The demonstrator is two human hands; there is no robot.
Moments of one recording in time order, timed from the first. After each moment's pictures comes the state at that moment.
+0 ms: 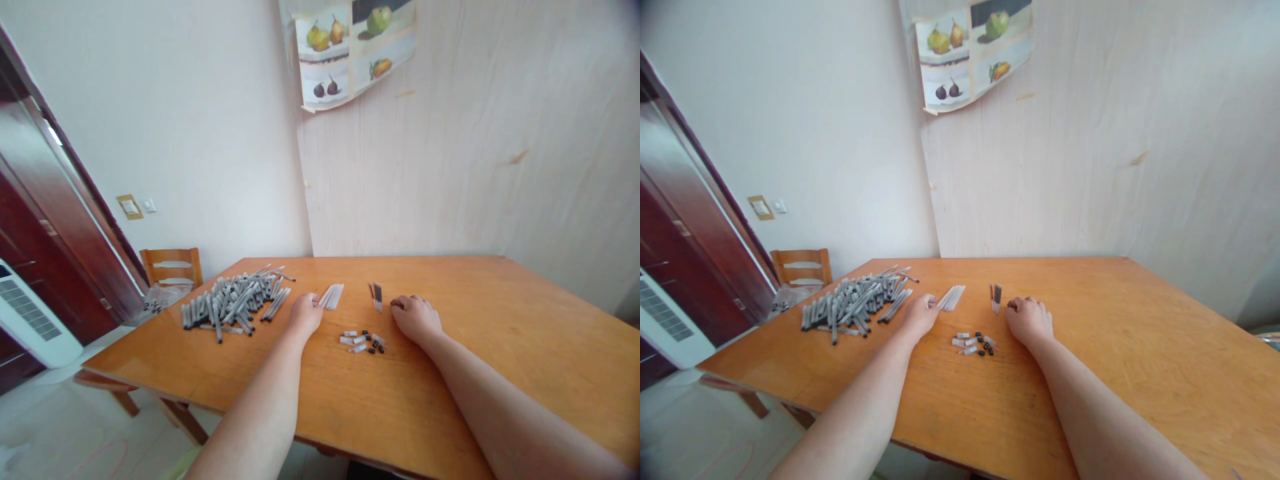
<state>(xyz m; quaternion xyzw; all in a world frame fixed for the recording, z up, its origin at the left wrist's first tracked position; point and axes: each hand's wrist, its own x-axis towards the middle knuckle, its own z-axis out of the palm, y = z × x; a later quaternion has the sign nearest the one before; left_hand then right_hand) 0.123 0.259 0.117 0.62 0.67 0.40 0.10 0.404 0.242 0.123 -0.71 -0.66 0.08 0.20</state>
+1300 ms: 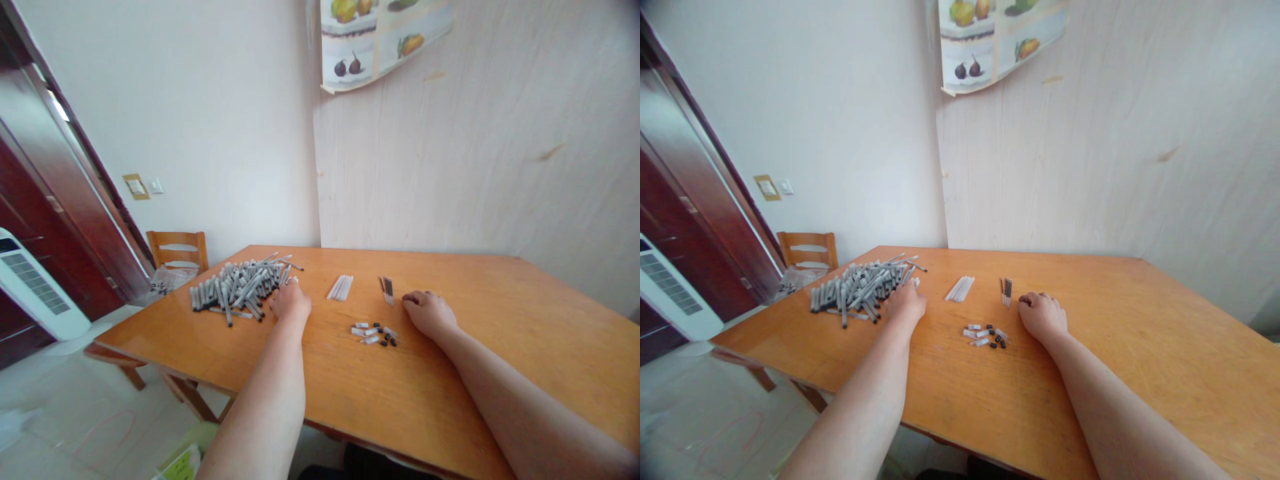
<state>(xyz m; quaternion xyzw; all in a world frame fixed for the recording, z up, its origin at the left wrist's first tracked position) 0.096 0.232 0.145 0.50 0.84 0.22 -0.06 0.412 0.247 0.115 -0.70 -0.68 0.06 0.22</state>
